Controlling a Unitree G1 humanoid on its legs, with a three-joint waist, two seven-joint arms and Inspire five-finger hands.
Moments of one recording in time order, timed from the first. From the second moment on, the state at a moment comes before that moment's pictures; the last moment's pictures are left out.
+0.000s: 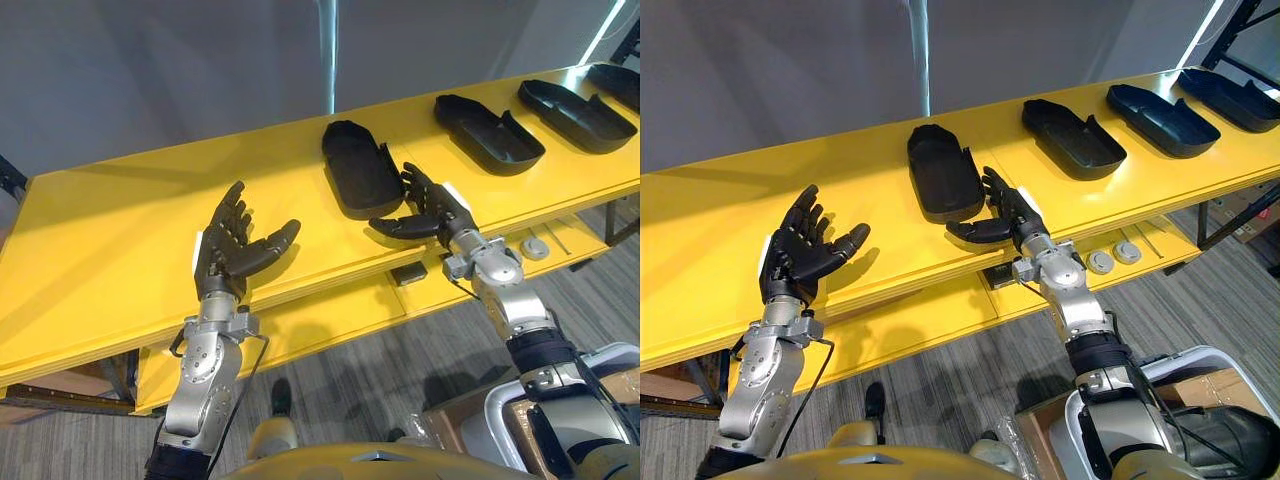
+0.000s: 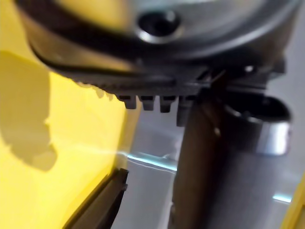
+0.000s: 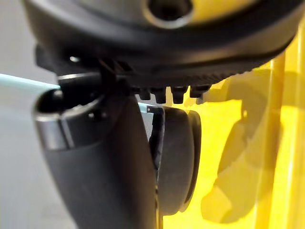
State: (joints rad) left arm 0.16 0.19 -0.14 -0.20 -0.43 -0.17 0.22; right arm -0.40 -0.46 0.15 0.37 0.22 0.00 0.14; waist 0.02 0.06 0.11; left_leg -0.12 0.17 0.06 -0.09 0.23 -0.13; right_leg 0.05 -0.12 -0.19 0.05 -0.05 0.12
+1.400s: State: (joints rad) left arm 0.23 0.17 -0.24 -0.29 -0.47 -0.18 0.24; right arm 0.11 -0.34 0.28 -0.24 0.22 -0.07 0.10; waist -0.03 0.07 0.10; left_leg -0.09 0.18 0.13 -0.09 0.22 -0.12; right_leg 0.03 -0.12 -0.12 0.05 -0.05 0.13
